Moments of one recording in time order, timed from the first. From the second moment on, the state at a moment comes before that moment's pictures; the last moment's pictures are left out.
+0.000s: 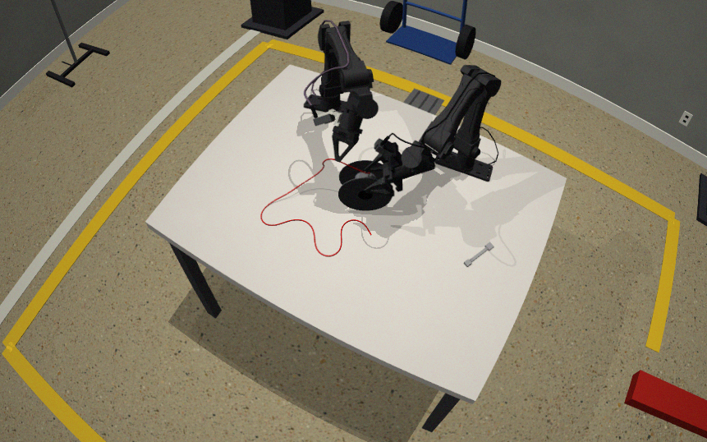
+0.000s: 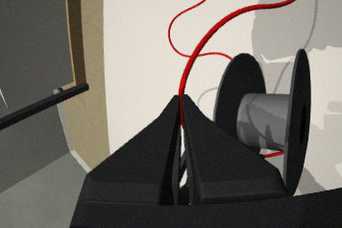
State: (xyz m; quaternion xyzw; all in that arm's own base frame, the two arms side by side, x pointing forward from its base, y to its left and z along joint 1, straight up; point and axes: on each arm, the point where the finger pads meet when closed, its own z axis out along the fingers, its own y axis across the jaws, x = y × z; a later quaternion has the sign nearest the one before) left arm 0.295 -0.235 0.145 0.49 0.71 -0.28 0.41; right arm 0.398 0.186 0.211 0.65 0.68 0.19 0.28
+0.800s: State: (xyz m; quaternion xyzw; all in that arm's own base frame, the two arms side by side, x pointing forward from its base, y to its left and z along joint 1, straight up) left arm 0.296 -0.238 0.142 0.49 0.72 -0.28 0.41; right arm 0.398 0.186 0.213 0.65 0.68 0.18 0.27
